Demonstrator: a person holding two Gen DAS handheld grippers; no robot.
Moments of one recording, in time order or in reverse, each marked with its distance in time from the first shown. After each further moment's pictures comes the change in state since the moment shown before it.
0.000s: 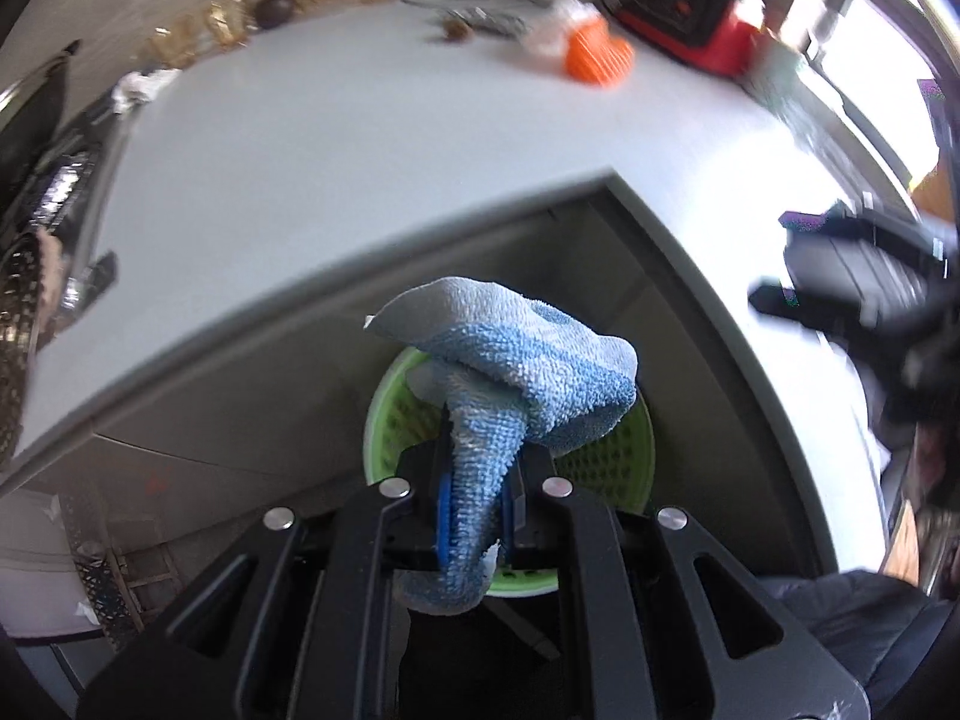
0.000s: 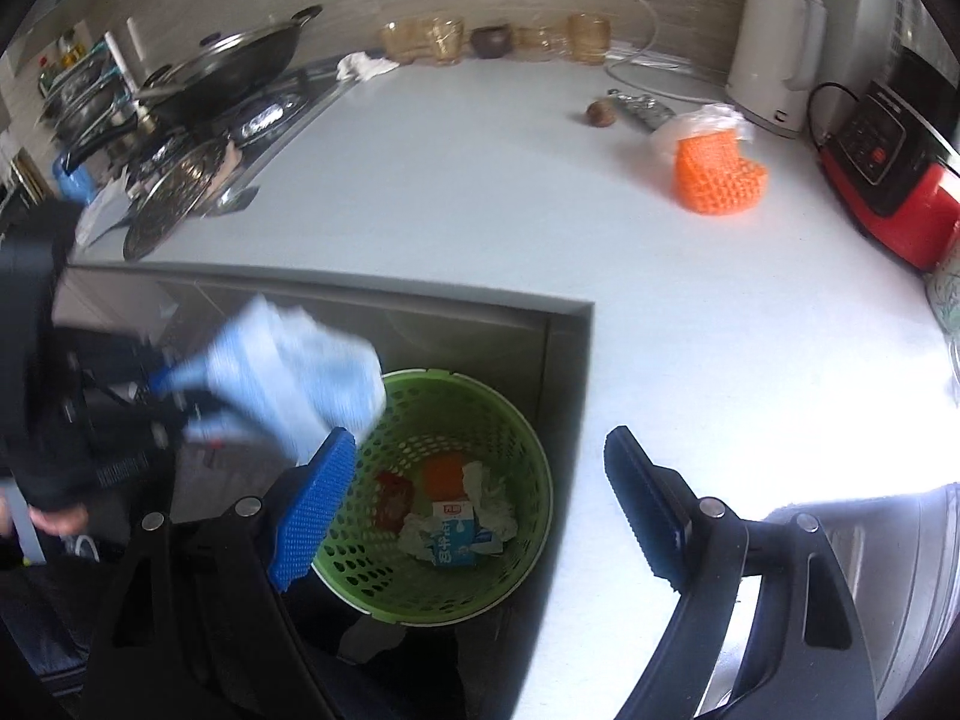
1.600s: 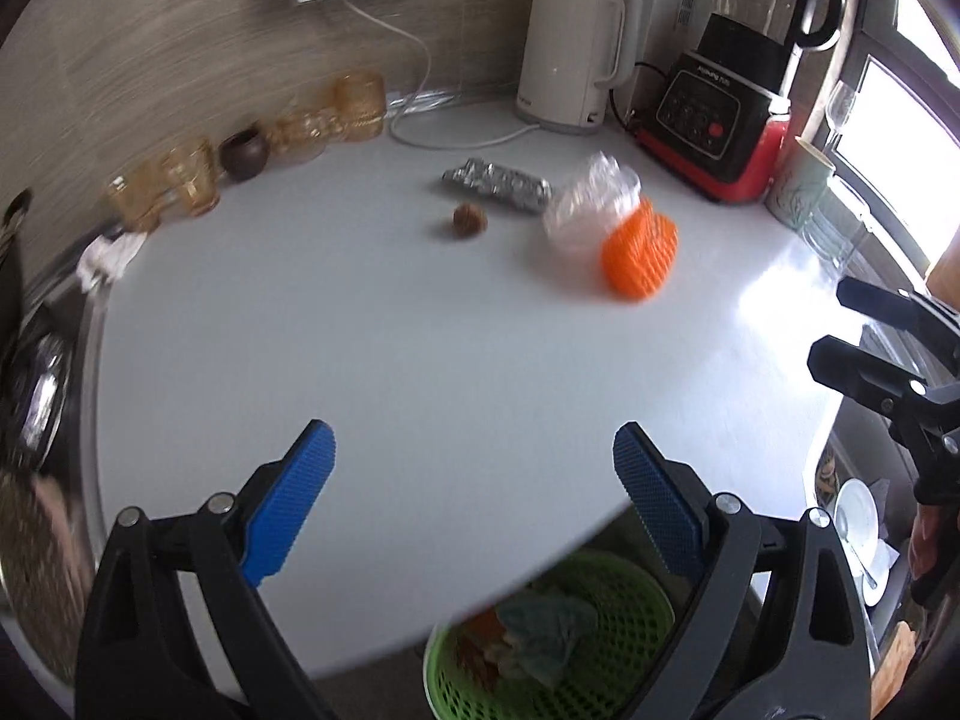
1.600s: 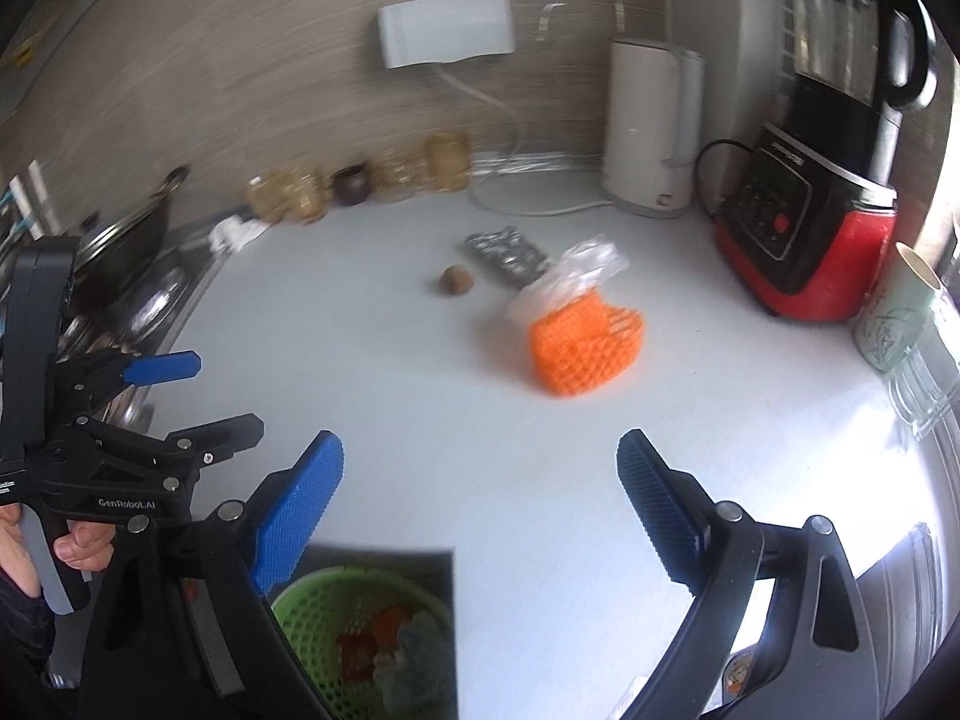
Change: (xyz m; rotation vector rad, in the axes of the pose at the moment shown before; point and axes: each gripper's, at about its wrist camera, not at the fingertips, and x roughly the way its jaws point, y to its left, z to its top) left arm 0.007 0.037 0.202 0.064 -0.208 0.015; right arm -0.012 -0.080 0.106 0.220 -0.234 -0.181
